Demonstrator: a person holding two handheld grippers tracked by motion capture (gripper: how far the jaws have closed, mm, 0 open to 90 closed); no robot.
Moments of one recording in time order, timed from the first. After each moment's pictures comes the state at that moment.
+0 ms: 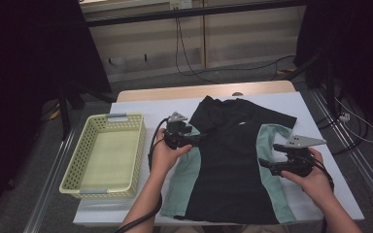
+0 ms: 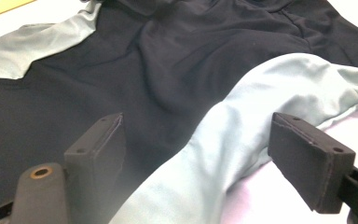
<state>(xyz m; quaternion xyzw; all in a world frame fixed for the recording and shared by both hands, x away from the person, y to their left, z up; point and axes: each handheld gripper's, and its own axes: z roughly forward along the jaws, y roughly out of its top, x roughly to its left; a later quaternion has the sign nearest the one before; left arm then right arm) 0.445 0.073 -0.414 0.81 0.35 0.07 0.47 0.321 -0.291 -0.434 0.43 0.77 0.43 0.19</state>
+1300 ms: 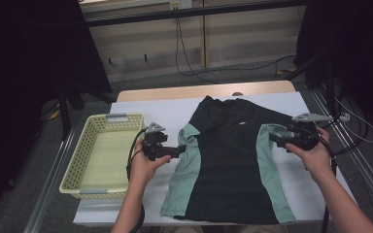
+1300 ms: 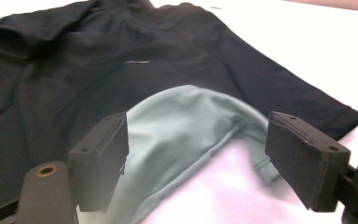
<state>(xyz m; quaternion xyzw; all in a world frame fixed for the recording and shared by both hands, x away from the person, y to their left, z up) 0.424 0.130 -0.425 0.80 0.39 0.09 0.44 0.380 -0.326 -0.420 0.53 0.72 0.38 0.24</state>
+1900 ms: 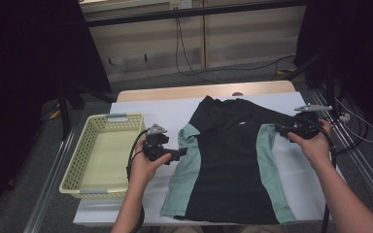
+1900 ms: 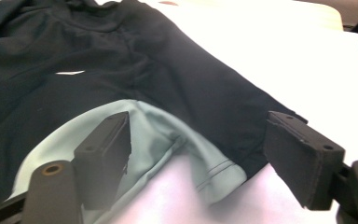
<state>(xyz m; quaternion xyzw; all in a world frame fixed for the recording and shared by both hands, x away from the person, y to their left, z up) 0.421 0.128 -0.425 0.82 0.37 0.08 0.44 0.411 -0.345 -0.423 0.57 0.70 0.34 0.26</state>
